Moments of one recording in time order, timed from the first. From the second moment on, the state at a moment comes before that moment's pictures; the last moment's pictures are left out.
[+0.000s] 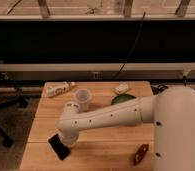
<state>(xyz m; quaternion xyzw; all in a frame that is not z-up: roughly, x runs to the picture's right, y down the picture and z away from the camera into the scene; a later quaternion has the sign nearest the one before) -0.155 0.292 0.762 -0.23 -0.30 -0.55 0.74</state>
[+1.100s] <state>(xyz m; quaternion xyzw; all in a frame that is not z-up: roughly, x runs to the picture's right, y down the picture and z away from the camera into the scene) -0.211 0.297 0.757 -0.21 -0.34 -0.60 0.69</state>
